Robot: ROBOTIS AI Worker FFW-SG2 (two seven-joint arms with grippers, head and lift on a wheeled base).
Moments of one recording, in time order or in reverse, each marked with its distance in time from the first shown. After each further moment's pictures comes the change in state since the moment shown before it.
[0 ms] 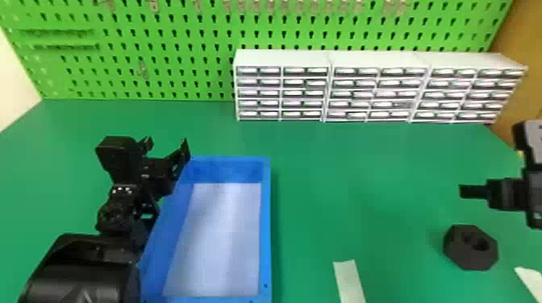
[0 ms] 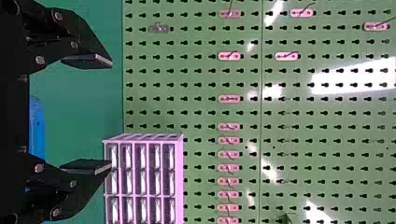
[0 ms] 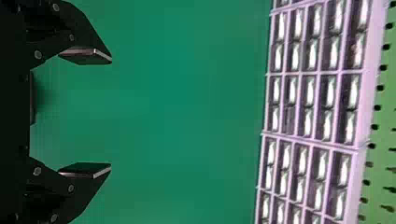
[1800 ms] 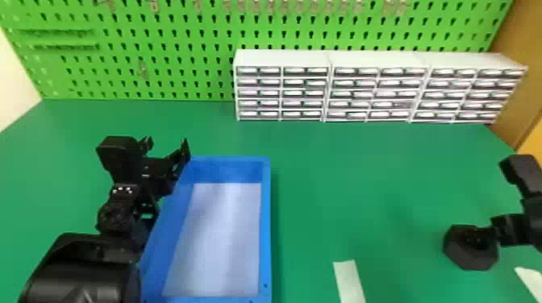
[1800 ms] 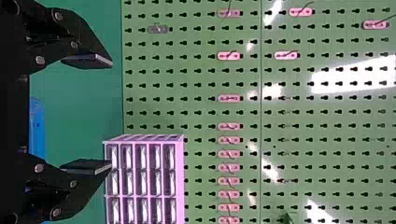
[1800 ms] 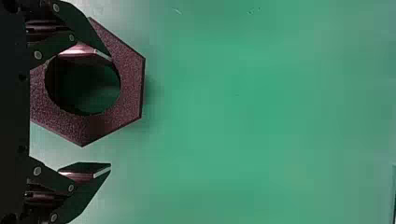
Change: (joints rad) left arm -0.001 0.000 -0.001 0.000 -0.010 0.002 0.000; right arm -0.044 -0.030 0.092 0.218 0.421 0.110 0.489
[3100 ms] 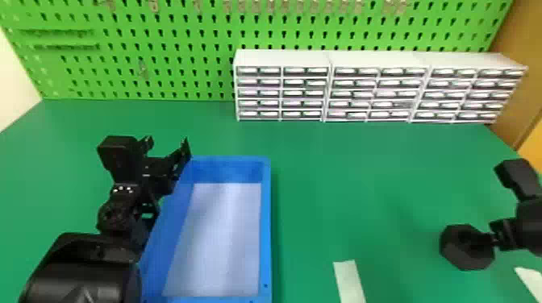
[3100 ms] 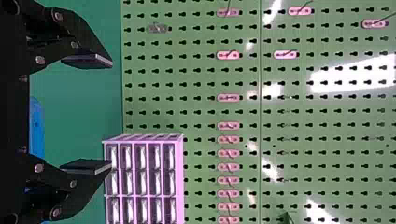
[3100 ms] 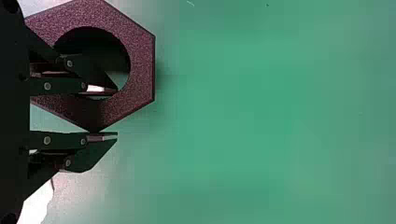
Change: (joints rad) left arm -0.002 0.000 -0.002 0.000 -0.003 0.000 0.000; right arm -0.007 -0.005 0.028 0.036 0.053 -0.002 0.038
